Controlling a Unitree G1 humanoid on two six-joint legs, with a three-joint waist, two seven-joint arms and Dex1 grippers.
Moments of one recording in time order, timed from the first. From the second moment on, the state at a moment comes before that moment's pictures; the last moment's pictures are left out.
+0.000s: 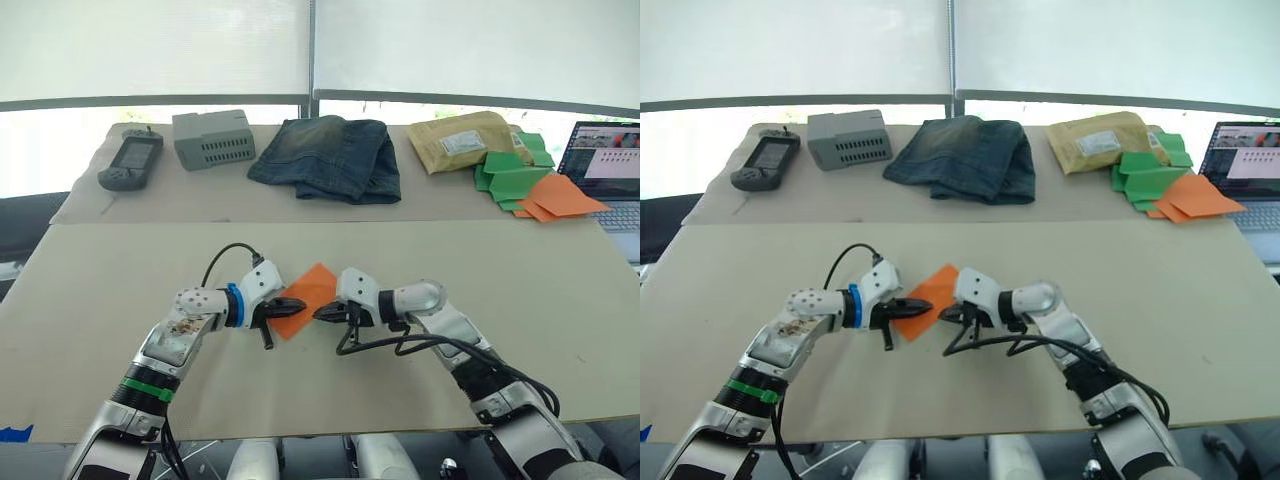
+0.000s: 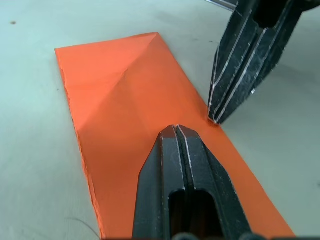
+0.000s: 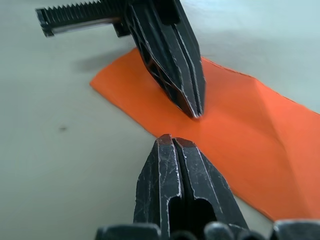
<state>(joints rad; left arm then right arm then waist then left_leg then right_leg) -0.38 0.54 -0.24 0.06 -0.18 0.37 -1.00 -0.53 -0.41 0.39 0.16 0.00 0.22 1.06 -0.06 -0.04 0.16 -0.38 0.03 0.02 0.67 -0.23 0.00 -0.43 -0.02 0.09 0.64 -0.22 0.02</state>
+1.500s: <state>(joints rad) -0.53 0.45 -0.25 0.37 -0.18 0.21 -1.07 -0.50 -0.39 0.35 0.06 -0.02 0.21 0.98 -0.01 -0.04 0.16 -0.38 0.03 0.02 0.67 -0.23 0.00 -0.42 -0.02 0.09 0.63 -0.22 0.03</state>
